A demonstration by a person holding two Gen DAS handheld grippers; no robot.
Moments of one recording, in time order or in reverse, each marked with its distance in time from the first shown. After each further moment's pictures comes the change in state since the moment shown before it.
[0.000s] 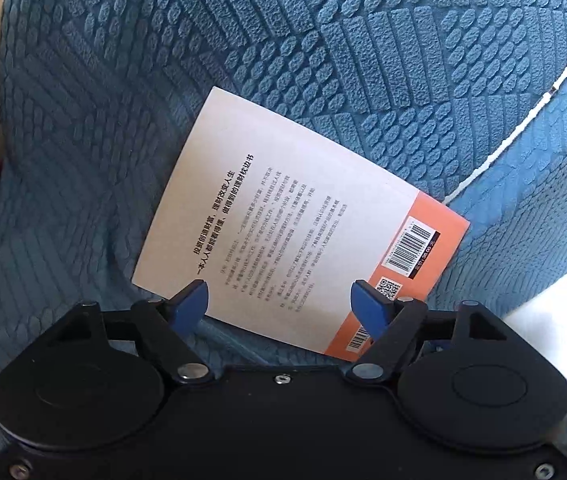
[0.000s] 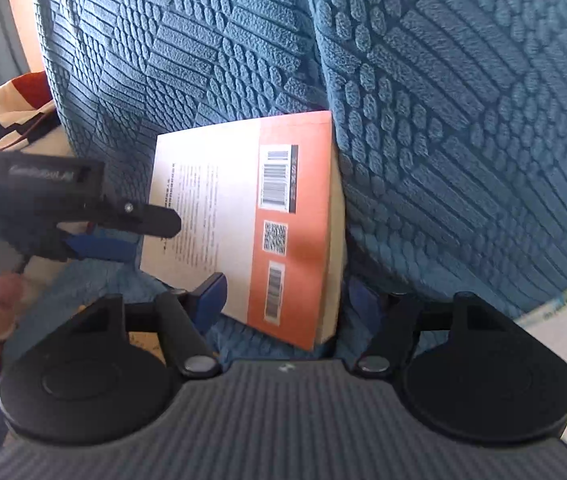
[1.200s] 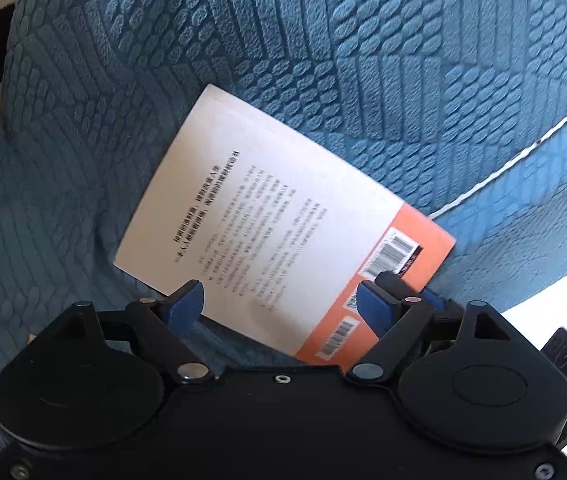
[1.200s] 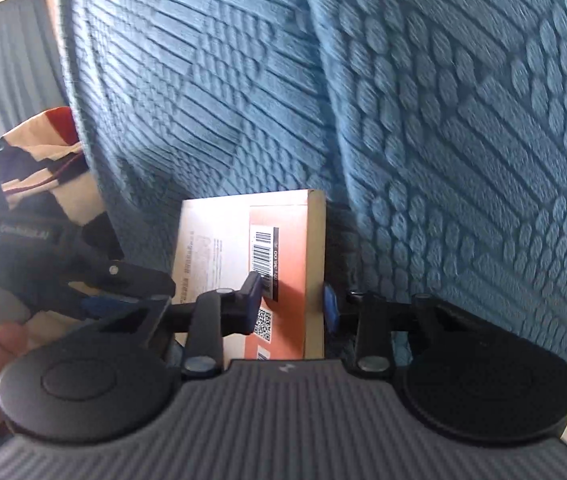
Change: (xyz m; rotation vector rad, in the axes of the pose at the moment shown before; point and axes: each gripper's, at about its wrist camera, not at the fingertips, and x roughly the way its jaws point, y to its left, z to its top) left arm -0.021 0.020 0.005 -0.154 0.017 -0.156; right arm 0.000 -0.003 0.041 -0.077 -0.110 0.131
